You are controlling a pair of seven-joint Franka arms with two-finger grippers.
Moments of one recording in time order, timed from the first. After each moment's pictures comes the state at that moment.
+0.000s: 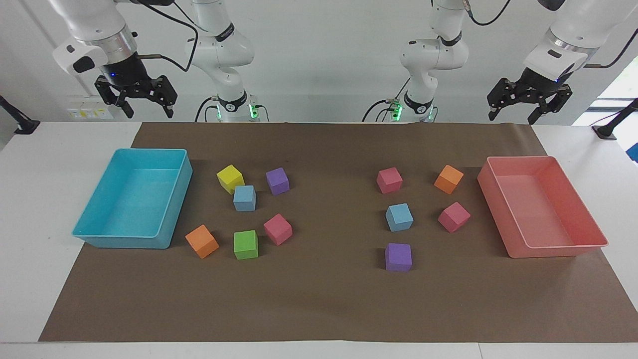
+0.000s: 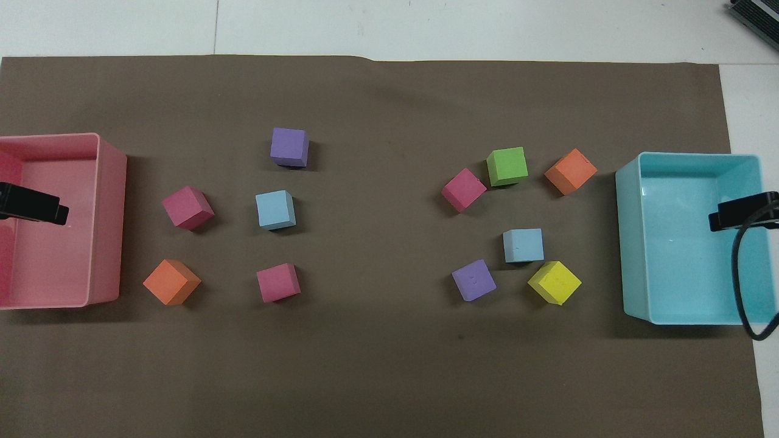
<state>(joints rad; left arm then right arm) -0.07 -0.02 0.02 -1.46 -0.02 1.42 0.13 0.03 -0.05 -0.09 -1.53 -0.01 1.46 -0.05</state>
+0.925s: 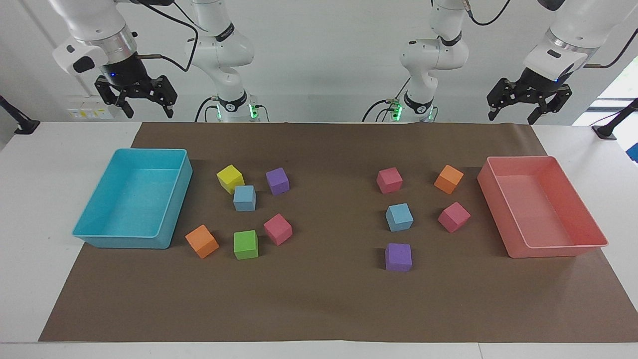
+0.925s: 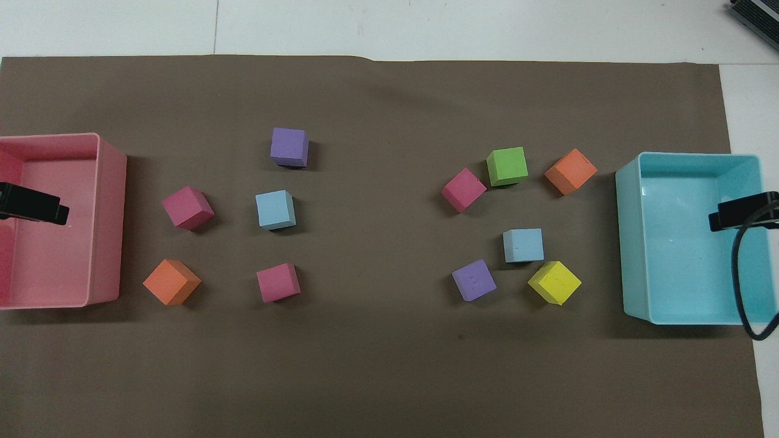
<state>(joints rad) -0.07 -0.02 0.02 -1.46 -0.02 1.42 0.13 0.03 -0.05 -0.09 -1.53 -0.01 1.46 -0.05</state>
